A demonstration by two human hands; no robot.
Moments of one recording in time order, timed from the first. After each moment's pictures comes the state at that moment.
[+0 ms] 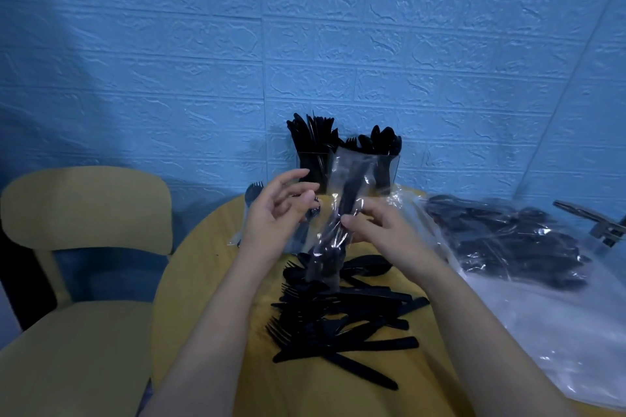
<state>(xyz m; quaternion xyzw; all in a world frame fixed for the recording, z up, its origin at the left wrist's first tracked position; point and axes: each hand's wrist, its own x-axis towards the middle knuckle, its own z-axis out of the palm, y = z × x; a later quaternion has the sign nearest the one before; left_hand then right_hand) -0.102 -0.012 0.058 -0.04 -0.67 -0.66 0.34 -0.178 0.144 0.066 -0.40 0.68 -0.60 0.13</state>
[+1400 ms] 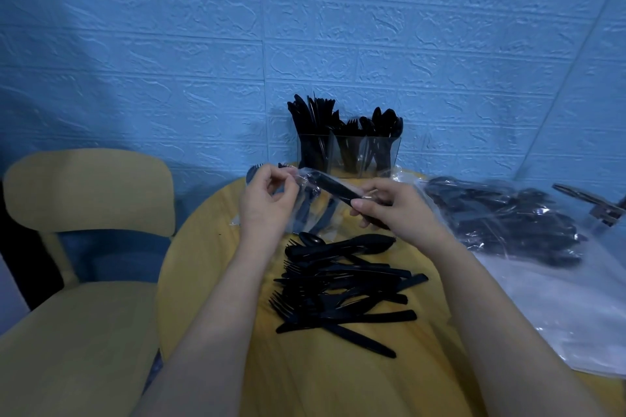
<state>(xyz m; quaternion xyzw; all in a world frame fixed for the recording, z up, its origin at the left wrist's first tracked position) -0.113 -0.016 0.042 0.11 -0.69 -0.56 0.44 -0.194 0.155 0.062 -0.33 0.76 -0.54 0.11</state>
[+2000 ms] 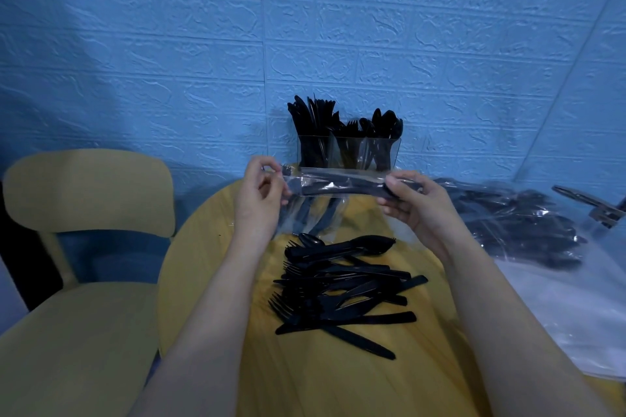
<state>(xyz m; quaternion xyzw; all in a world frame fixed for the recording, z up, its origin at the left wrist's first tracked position) -0.108 -0.028 0.045 0.10 -0.71 -0.57 0.41 -0.210 0.173 0.063 -0.19 0.58 -0.78 0.16</state>
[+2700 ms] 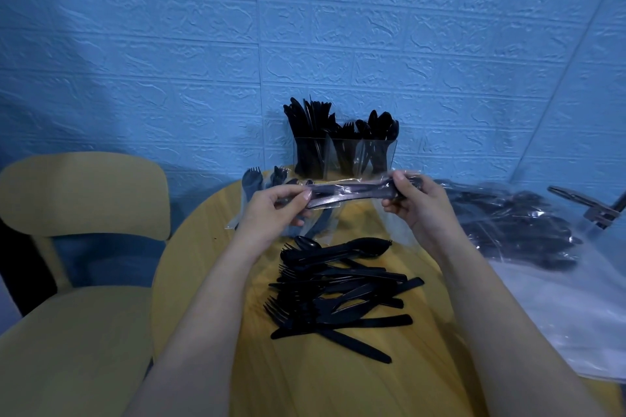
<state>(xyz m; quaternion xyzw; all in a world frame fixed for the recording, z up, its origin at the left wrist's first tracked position) -0.108 -0.024 0.043 0.08 -0.74 -0.63 0.23 -0.218 0.172 0.056 -0.20 0.59 -0.78 0.10</state>
